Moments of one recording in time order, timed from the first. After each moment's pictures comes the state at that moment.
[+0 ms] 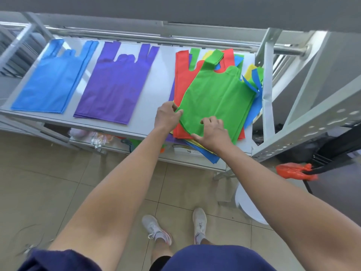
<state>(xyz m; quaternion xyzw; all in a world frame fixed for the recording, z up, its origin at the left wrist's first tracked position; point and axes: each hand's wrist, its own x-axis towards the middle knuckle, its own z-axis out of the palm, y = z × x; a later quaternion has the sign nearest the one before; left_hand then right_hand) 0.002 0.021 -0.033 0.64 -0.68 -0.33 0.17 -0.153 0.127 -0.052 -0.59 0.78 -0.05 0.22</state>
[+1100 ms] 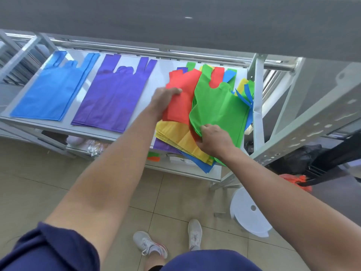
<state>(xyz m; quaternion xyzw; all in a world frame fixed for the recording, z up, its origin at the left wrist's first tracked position) -0.024 -0.028 0.030 0.57 -0.48 -0.60 0.29 -0.181 0.128 -0.021 -0.68 0.72 -0.03 0.14</state>
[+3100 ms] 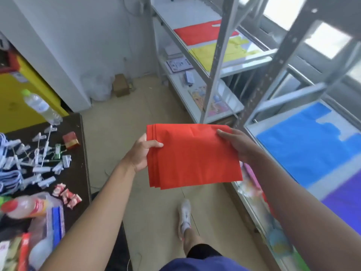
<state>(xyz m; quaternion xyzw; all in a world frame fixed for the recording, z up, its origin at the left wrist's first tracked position) 0.875 0.112 0.011 0.53 -0.13 -0.54 0.64 0.628 -0.108 0.044 -0.53 0.42 -0.10 0.73</state>
